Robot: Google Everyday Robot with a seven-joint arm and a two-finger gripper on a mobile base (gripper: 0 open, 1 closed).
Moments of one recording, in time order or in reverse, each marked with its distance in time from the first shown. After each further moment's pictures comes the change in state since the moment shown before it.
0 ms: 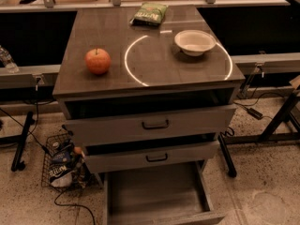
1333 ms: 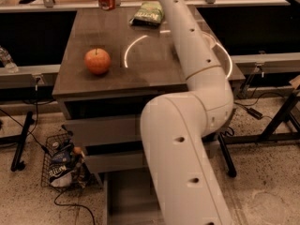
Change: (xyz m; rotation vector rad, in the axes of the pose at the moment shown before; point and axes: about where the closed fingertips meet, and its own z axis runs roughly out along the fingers) arm 0.243 0.049 0.227 -0.162 0.345 -0.015
